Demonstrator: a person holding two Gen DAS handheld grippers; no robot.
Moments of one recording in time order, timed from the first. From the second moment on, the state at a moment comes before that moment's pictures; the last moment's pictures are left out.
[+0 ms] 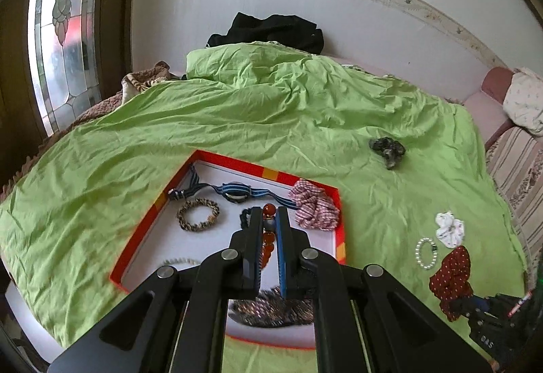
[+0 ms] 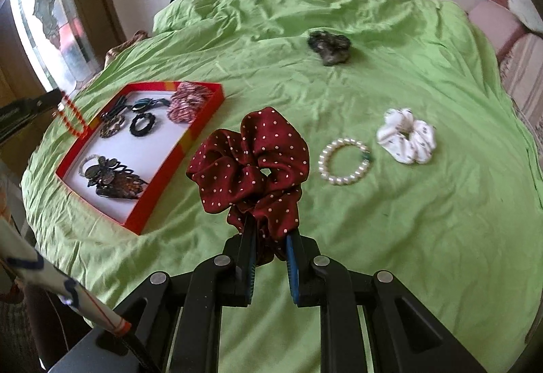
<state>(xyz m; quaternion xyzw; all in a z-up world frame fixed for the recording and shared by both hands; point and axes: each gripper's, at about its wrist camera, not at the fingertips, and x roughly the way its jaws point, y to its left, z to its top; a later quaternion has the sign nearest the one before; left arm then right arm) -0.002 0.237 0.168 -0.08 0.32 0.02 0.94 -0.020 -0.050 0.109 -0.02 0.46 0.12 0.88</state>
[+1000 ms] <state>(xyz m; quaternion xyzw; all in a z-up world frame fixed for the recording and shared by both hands) 0.041 0.321 0.088 -0.08 0.38 0.08 0.92 0.067 0.126 0.080 -0.08 0.49 0.19 0.85</state>
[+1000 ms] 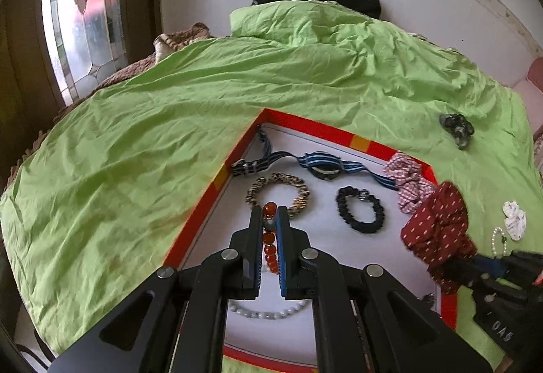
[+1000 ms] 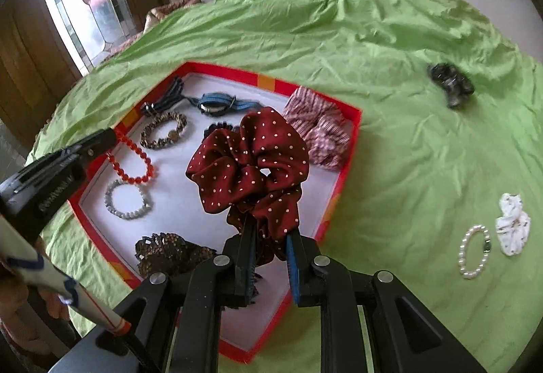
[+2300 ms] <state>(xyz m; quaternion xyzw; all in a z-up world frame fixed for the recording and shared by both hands) 0.044 0.338 0.076 -0.09 0.39 0.12 0.91 0.063 0.141 0.059 -0.11 0.51 0.17 0.84</state>
